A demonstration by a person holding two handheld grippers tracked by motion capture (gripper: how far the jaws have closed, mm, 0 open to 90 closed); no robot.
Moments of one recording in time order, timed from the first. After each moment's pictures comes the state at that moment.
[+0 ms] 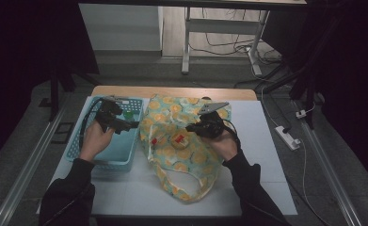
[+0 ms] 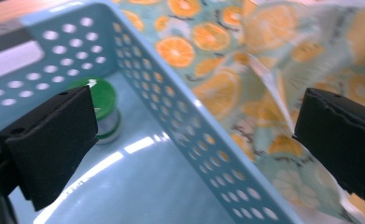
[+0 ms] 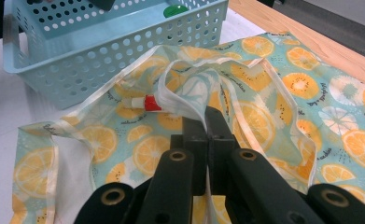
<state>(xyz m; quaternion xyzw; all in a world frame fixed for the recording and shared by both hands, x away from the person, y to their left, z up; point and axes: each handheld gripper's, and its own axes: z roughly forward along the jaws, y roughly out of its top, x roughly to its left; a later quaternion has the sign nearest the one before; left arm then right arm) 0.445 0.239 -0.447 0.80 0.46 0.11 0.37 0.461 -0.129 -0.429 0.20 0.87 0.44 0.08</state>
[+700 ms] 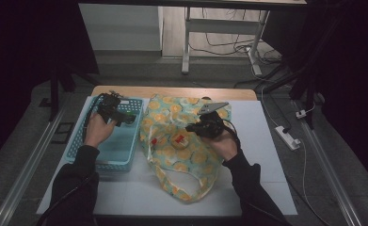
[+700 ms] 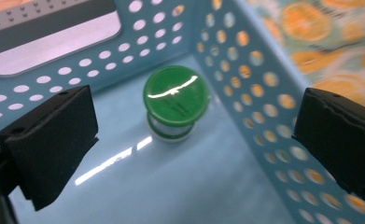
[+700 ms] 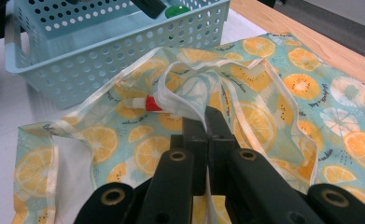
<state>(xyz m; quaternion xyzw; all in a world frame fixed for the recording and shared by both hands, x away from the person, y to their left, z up) 0.493 0.246 -0.476 0.80 0.52 0.12 0.28 0.461 -0.128 -0.428 0.20 0.87 0.44 0.08</state>
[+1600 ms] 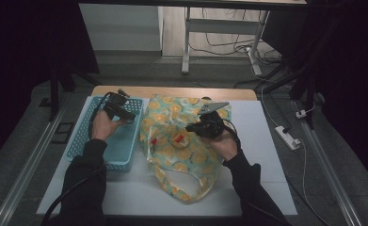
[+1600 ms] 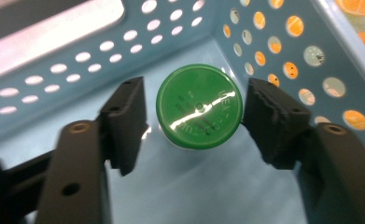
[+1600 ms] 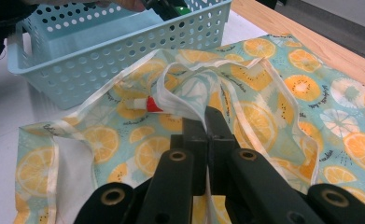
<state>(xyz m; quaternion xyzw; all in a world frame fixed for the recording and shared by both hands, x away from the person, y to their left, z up) 0.517 0.238 -0.486 0.81 0.53 0.10 0.22 0.460 -0.129 -0.427 0.19 0.87 0.44 0.08</state>
